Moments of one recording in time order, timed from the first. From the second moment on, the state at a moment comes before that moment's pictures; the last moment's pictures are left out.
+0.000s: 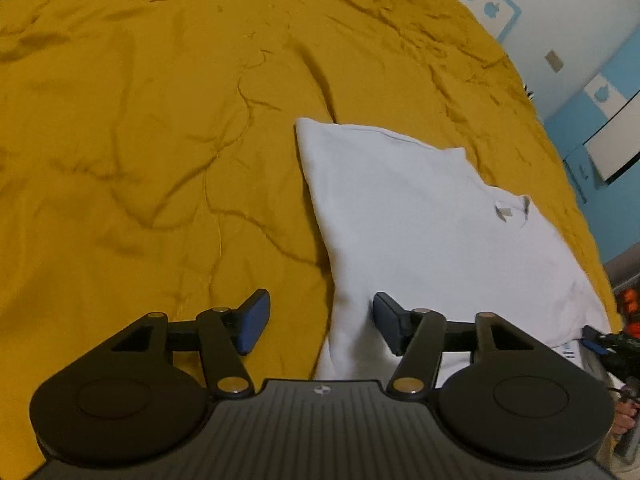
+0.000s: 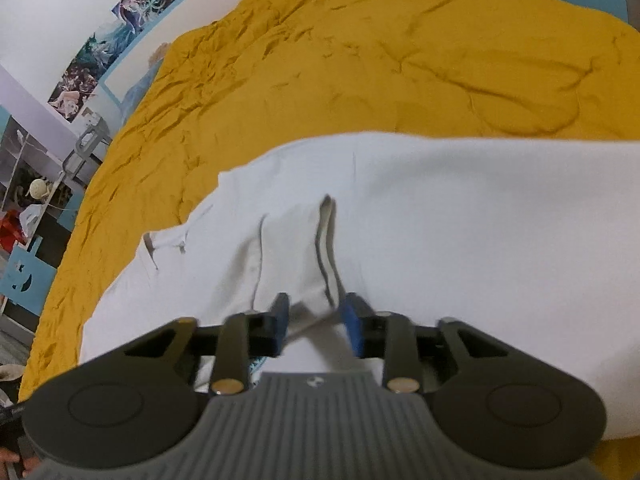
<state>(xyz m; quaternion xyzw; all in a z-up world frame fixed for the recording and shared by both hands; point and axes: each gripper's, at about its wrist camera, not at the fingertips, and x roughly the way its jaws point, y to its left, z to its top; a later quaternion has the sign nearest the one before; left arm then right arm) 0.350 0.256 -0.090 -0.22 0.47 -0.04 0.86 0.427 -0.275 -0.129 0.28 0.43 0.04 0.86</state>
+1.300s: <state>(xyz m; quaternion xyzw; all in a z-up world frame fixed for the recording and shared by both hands) 0.257 0.122 0.014 -0.12 0.35 -0.03 0.93 0.257 -0.409 0.020 0.18 0.34 -0.07 0.92</state>
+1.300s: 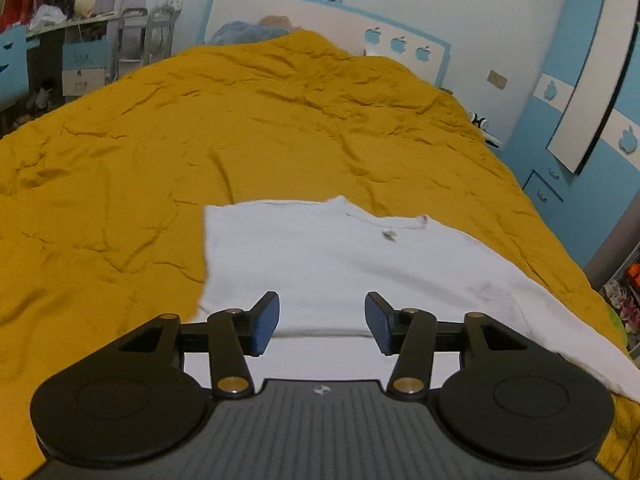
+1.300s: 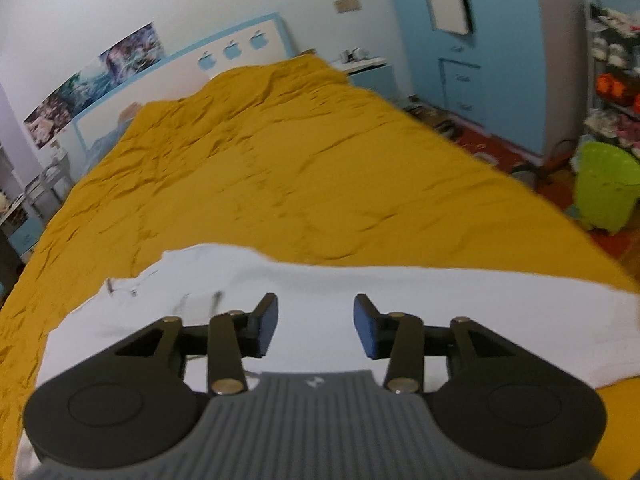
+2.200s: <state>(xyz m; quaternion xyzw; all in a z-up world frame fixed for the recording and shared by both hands) 0.254 0.068 -0.039 -0.13 0.45 -0.01 0.88 0.122 -0.669 -0.067 0.39 0.35 -0.27 0.80</state>
